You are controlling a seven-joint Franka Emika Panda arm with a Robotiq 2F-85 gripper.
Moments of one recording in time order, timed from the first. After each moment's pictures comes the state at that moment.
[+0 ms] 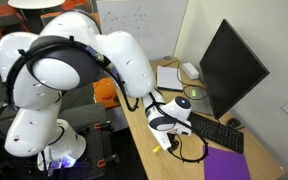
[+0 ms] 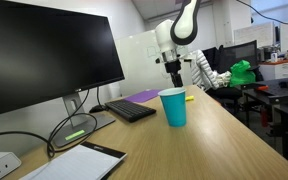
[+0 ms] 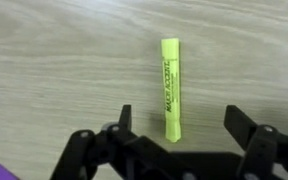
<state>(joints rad) -0.15 0.39 -0.08 -2.32 -0.12 2.67 -0.33</state>
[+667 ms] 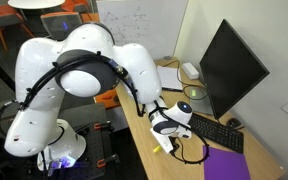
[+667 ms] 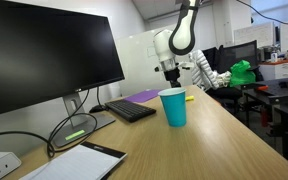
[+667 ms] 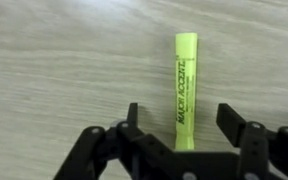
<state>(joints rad) -0.16 0.51 -0.08 -2.24 -0.16 2.67 -0.33</state>
